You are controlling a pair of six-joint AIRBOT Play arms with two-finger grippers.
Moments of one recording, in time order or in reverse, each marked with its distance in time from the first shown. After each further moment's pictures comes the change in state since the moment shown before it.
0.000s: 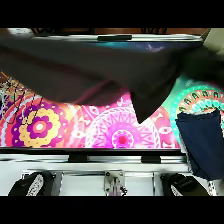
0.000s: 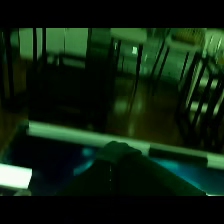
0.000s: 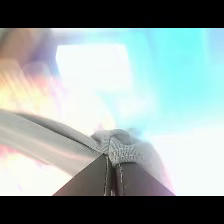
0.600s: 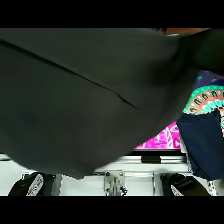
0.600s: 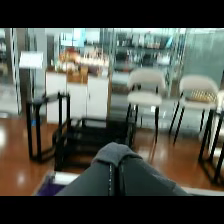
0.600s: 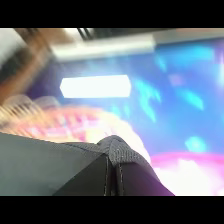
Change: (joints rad) left arm 0.029 -0.043 0.181 0.087 -0.016 0.006; right arm -0.010 -0.142 0.114 -0.050 0.145 0.055
